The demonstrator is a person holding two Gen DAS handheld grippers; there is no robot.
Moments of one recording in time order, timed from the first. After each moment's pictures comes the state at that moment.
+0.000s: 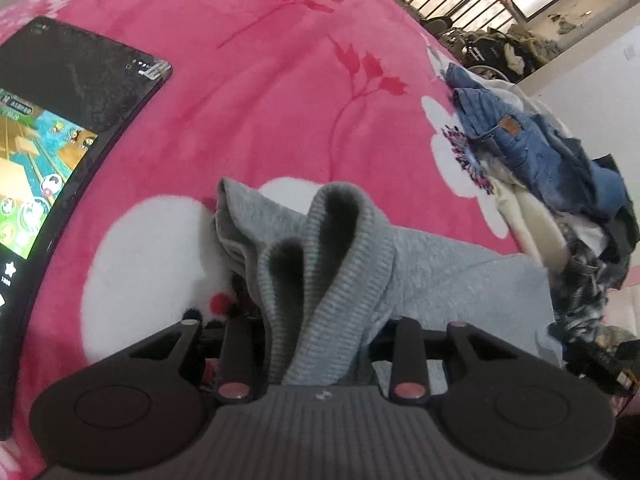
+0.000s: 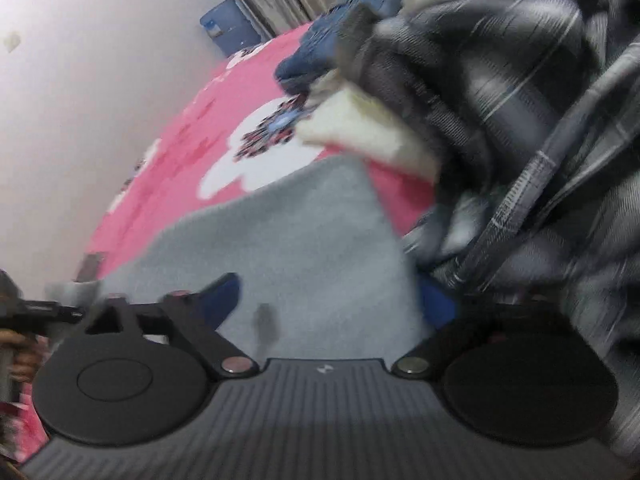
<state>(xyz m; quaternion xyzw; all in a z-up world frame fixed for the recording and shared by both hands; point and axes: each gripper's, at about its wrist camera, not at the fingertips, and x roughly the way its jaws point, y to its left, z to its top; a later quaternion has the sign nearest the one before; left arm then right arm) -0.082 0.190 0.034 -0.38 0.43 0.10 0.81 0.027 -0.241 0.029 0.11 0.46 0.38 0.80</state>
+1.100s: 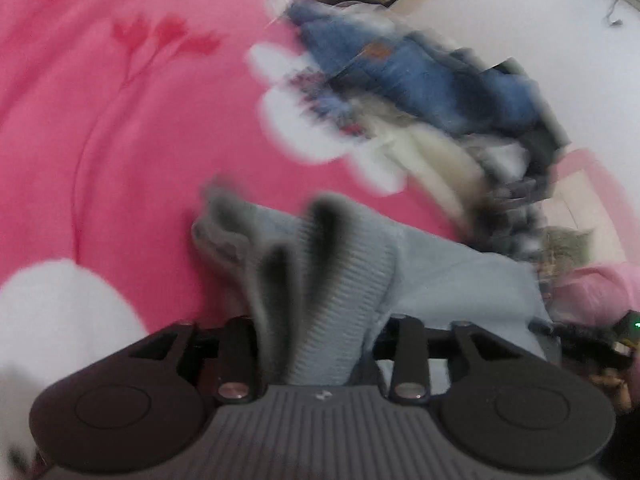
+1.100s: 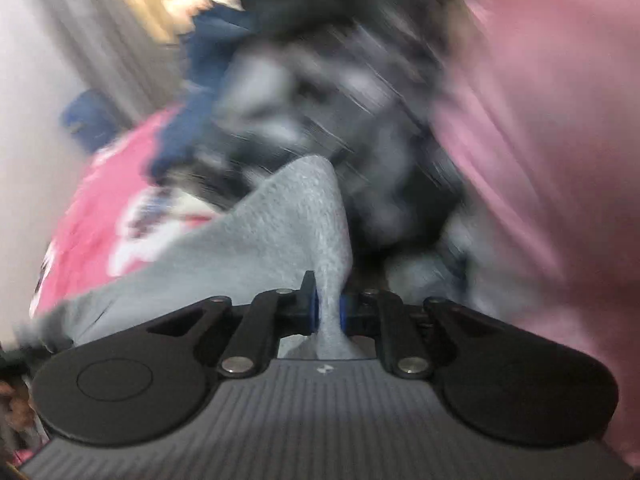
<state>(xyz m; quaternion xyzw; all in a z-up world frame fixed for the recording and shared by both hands) 0.045 0.147 0.005 -0.32 0.42 -0.11 0.84 -0.041 -0.359 0.056 0.16 0.46 0.12 0.86</state>
